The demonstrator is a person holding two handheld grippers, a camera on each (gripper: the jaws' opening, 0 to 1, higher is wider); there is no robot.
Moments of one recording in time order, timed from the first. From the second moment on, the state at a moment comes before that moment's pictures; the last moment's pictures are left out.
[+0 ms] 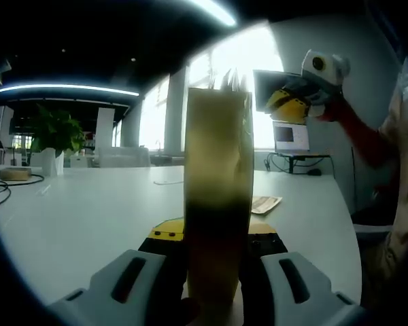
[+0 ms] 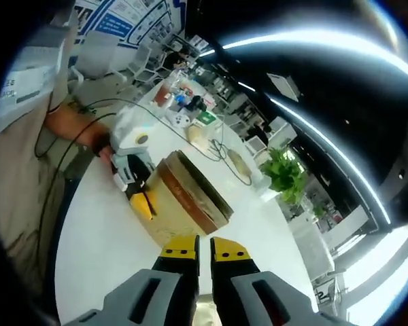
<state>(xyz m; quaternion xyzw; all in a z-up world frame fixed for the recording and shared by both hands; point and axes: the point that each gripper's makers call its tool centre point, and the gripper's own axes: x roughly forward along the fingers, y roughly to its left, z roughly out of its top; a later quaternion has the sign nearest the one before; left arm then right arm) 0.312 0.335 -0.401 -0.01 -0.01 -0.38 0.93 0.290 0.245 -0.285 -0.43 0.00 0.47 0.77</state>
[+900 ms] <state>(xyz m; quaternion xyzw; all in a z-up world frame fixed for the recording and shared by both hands) 0.312 0.334 -0.401 -0.01 -0.01 -0.38 0.93 0.288 0.287 -0.286 -0.50 -0.01 0.51 0.70</state>
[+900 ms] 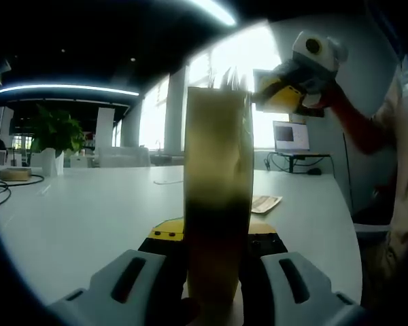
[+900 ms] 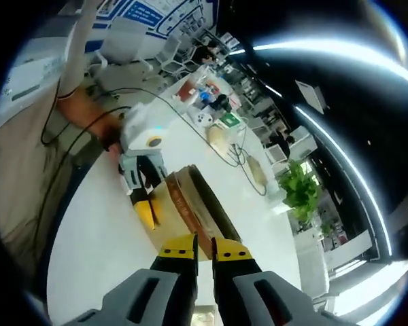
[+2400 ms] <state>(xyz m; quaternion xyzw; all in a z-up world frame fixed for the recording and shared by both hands) 0.312 0.334 -0.401 -0.01 -0.01 -0.38 0.92 0.294 0.316 -0.297 -0.58 0.00 0.54 0.61</state>
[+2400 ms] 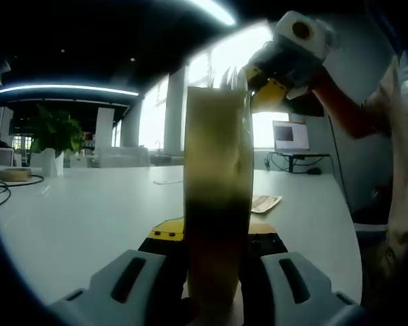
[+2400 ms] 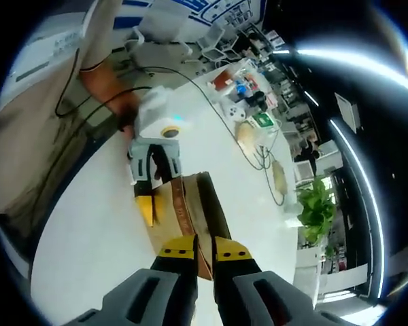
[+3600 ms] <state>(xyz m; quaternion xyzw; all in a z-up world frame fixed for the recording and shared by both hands) 0.311 0.333 -0.401 0.00 -0.01 -0.38 0.92 0.289 0.314 -0.302 -0.62 0.09 0.58 0.52</state>
